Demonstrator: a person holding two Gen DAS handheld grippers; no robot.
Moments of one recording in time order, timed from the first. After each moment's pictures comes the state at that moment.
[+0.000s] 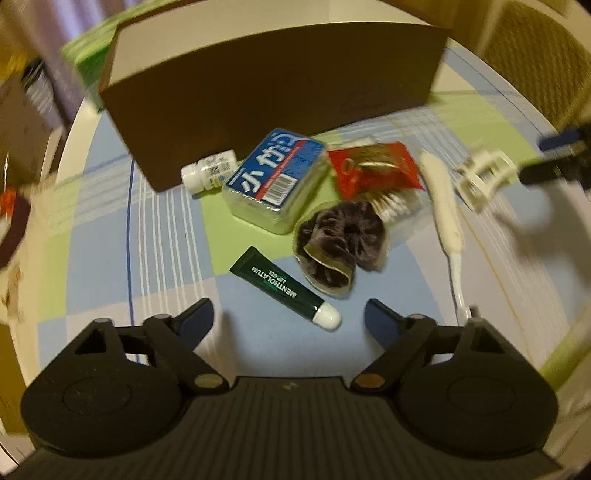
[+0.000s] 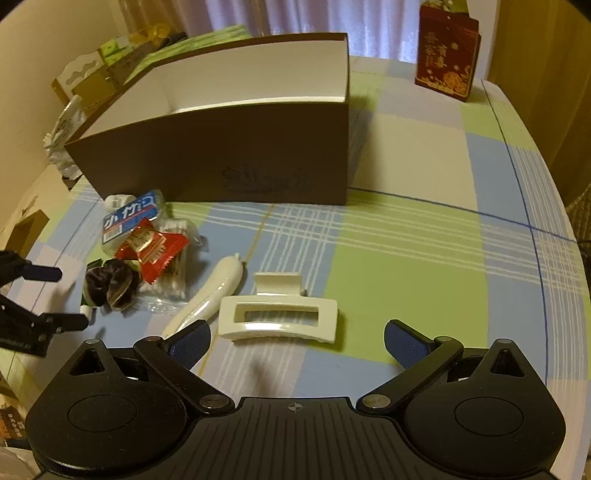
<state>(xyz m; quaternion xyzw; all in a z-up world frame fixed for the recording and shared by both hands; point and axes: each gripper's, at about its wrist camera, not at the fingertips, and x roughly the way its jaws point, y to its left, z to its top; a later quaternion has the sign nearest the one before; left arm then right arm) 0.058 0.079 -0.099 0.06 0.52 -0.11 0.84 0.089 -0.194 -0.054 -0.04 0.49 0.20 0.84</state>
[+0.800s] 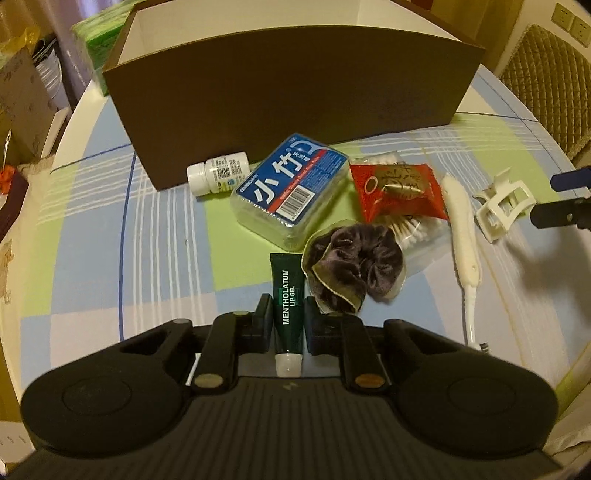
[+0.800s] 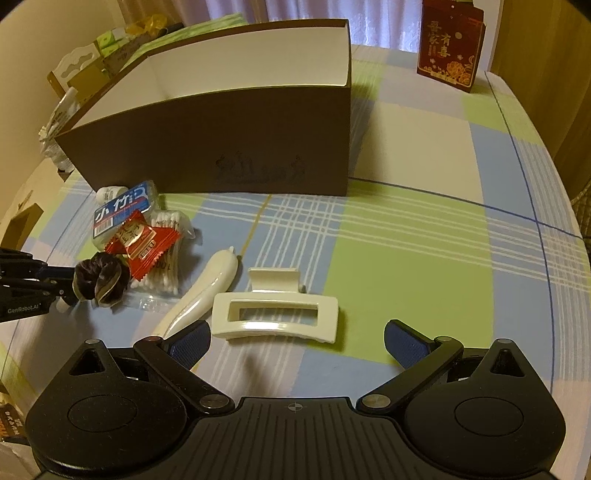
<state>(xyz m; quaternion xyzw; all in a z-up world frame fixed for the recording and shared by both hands) 0.075 0.079 -0.101 0.04 0.52 -0.09 0.85 0.096 -0.189 -0.064 -0.05 0.51 0.20 0.84</state>
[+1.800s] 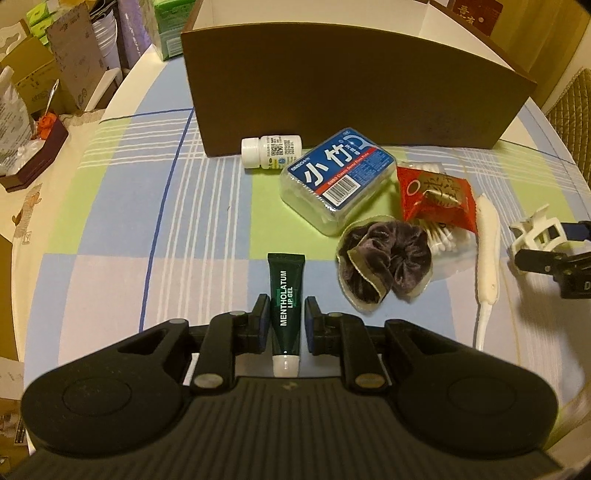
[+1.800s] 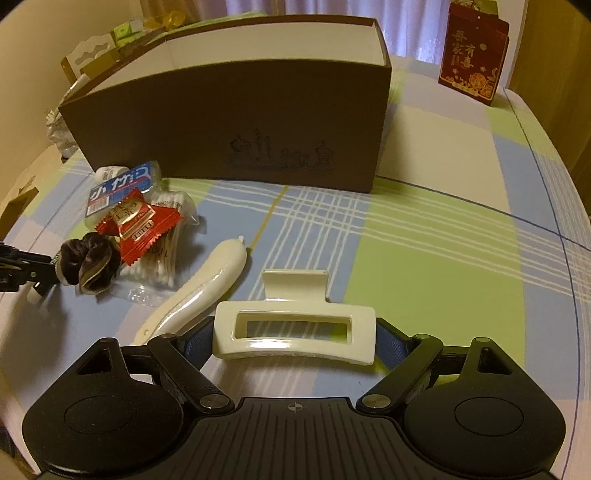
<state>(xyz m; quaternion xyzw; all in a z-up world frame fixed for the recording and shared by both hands) 0.067 0.082 -0.102 -0.01 0.53 -0.01 0.85 0.091 -0.175 -0.096 -0.08 0.48 0.22 0.85</state>
